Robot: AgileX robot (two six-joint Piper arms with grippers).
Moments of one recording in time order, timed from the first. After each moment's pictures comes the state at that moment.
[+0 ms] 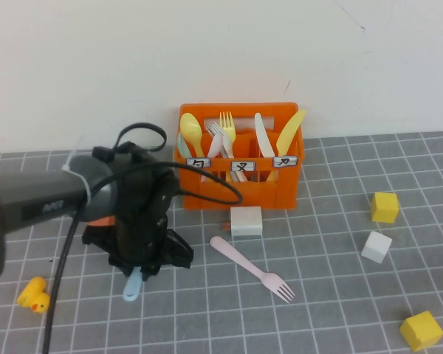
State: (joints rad) right arm -0.10 0.79 -0.40 0.94 0.88 -1.30; left arm -0.46 2.00 -1.26 0.27 0.87 -0.54
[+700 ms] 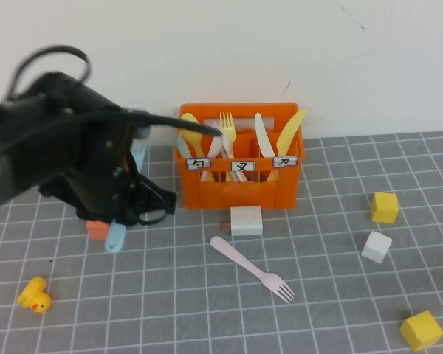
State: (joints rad) right arm -0.10 0.79 -0.40 0.94 0.88 -1.30; left arm -0.46 1.64 -1.26 0.26 0.97 -0.53
